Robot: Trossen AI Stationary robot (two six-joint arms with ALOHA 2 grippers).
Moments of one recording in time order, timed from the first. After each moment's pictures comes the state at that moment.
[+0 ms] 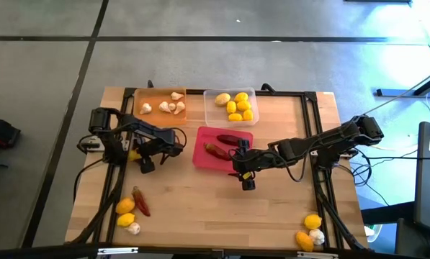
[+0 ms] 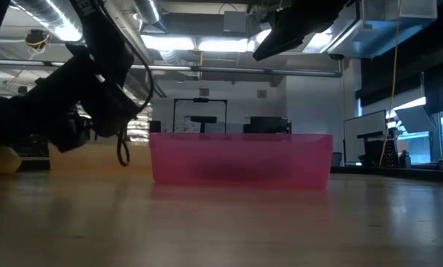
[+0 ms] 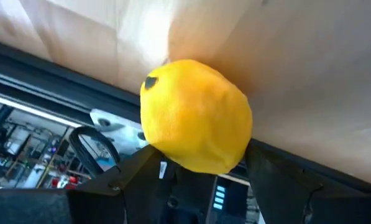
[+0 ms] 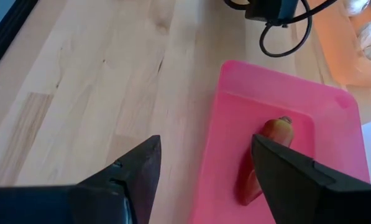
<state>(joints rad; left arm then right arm) 0.11 1.79 0.79 -1.35 -0.05 -0.32 0.26 1.51 1.14 -0.37 0.18 -0.01</state>
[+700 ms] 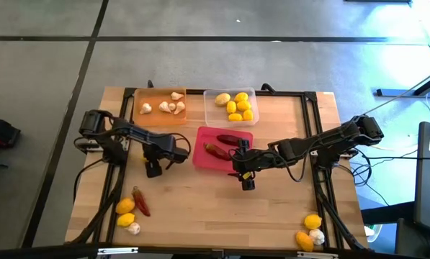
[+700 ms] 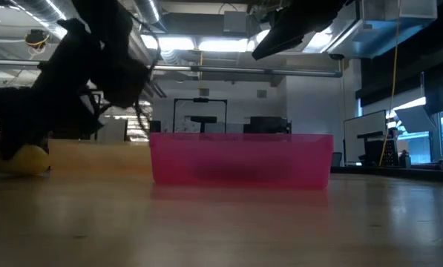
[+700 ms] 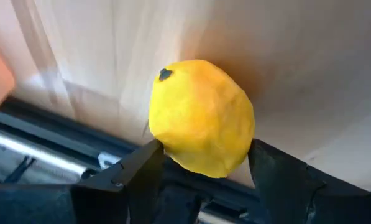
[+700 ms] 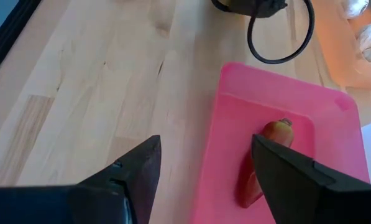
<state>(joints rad) -0.04 1.70 0.88 -1.29 -0.09 -0.39 0.26 1.51 1.14 -0.36 0.18 -0.01</state>
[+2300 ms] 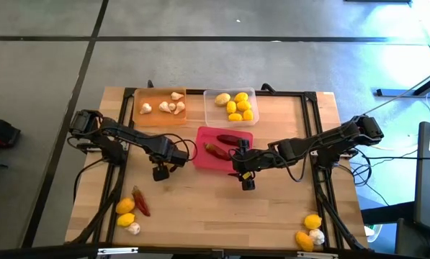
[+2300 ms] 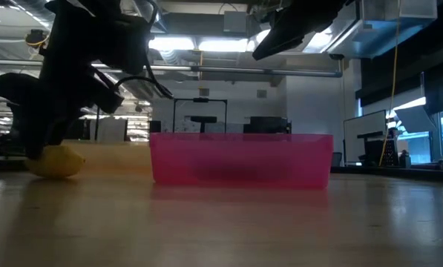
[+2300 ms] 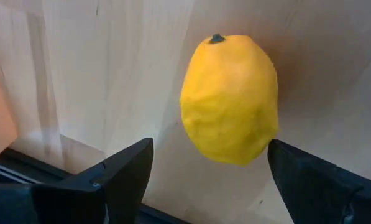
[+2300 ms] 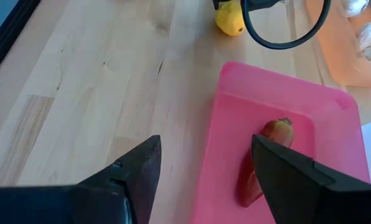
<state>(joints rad) -0.12 1.59 0.91 -1.15 -0.12 -0.47 0.26 1.51 1.14 -0.36 0.18 0.00</state>
